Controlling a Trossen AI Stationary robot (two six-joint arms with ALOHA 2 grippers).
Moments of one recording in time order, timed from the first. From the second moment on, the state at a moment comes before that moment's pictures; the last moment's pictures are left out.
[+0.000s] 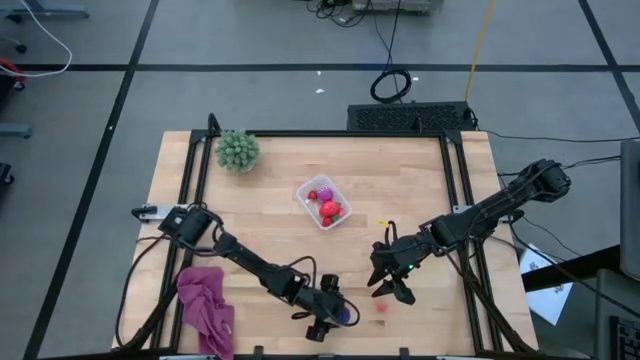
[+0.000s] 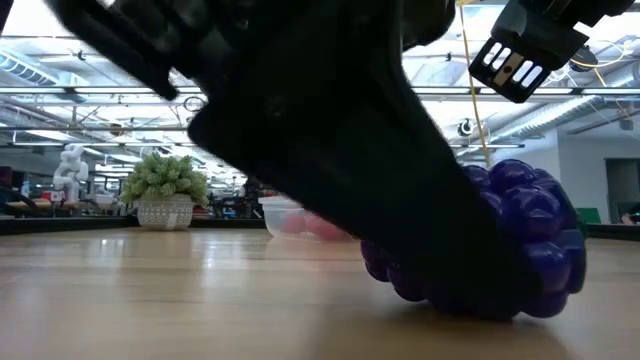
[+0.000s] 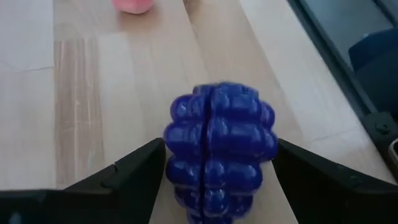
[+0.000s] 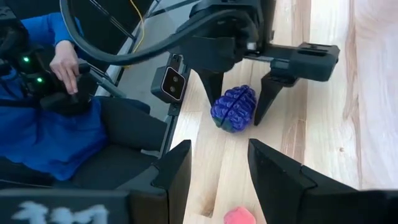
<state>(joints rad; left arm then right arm) -0.48 2.21 1.40 0.06 -0.03 -0.22 0.43 1.33 0.75 -0.04 -0.24 0.54</state>
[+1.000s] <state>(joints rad) -0.47 2.21 1.40 0.10 -0.03 -0.25 0.43 1.33 0.75 -0.04 -0.24 0.54</state>
